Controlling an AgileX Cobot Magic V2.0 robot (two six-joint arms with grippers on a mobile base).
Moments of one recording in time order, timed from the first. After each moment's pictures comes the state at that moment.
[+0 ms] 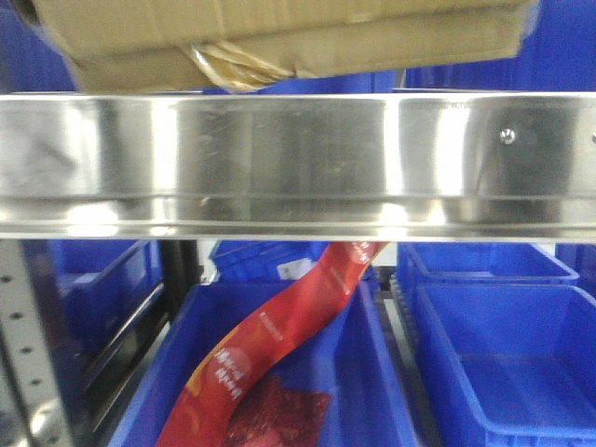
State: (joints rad) left arm -0.26 1.65 -2.09 0.03 1.23 -0.13; right arm 0.36 1.68 -2.09 0.03 1.02 0.03
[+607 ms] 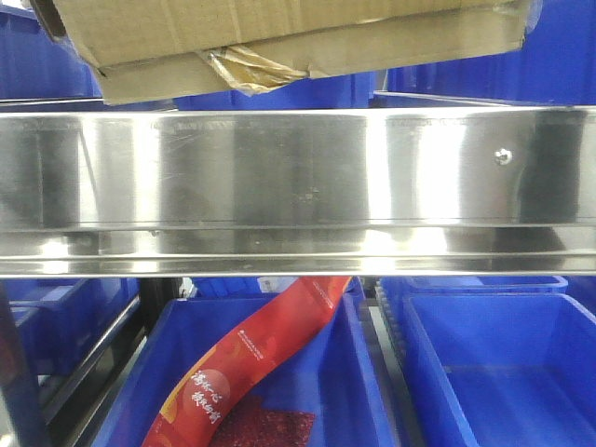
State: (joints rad) left arm -0.26 1.65 -2.09 0.03 1.22 -0.13; right arm 0.36 1.68 -2.09 0.03 1.01 0.03
